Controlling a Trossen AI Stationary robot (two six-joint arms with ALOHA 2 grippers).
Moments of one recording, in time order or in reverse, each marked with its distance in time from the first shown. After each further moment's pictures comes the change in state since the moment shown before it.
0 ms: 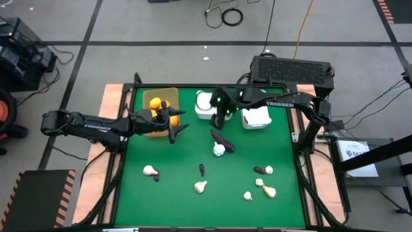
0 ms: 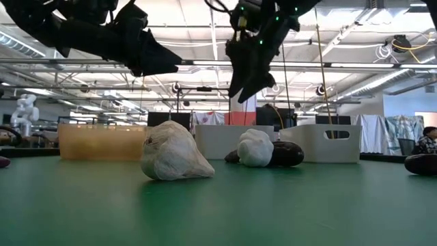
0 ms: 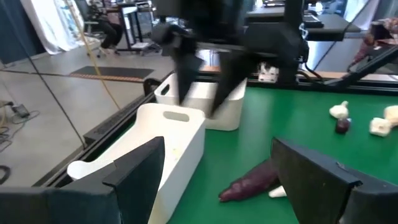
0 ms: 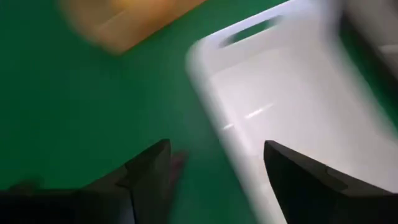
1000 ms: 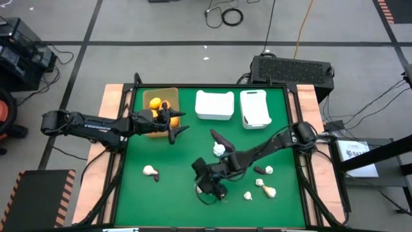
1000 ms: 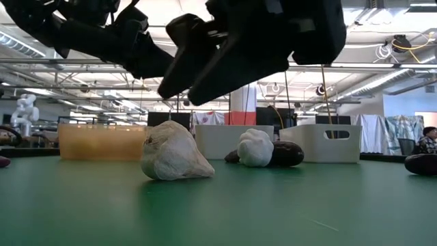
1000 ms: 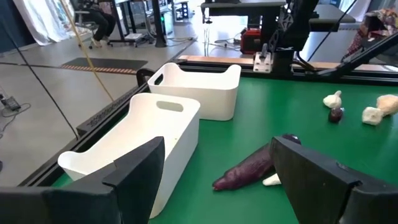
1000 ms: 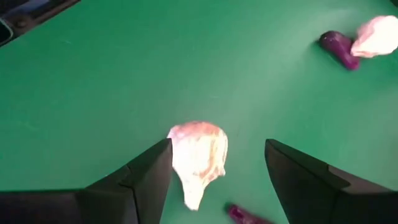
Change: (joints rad) left arm -0.001 0.000 0.000 -0.039 0.024 -0.011; right arm 0.611 0.266 -0.001 0.415 -0.060 -0.625
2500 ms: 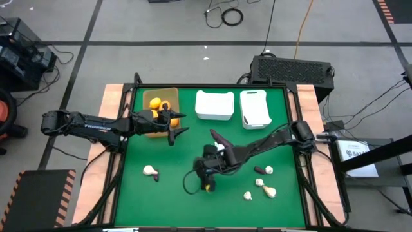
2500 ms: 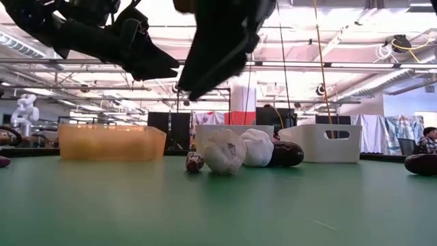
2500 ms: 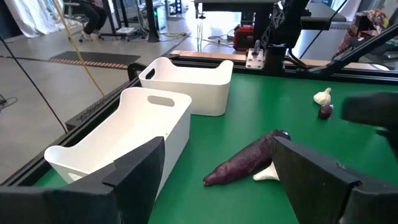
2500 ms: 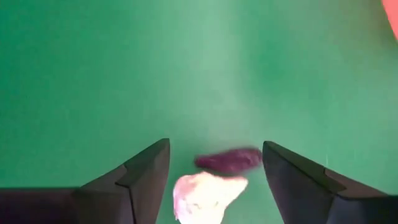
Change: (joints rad) left arm -0.001 0.000 0.000 -0.018 0.026 -0.025; right arm -0.035 0.015 0.169 -0.327 0.210 0.755
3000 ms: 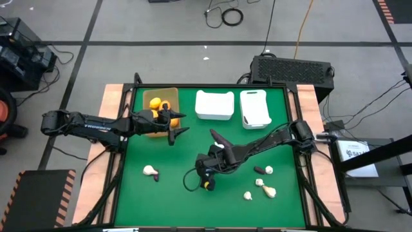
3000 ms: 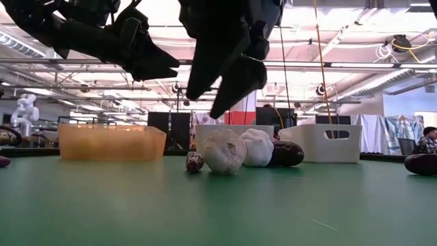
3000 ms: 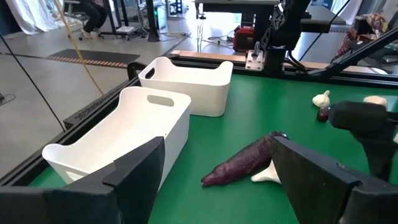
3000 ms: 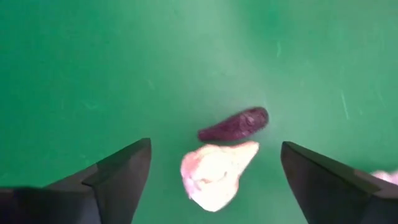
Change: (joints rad) left arm 0.000 0.000 0.000 0.002 0.001 -0.019; right arm -0.009 0.005 -0.007 -0.070 -0.049 0.233
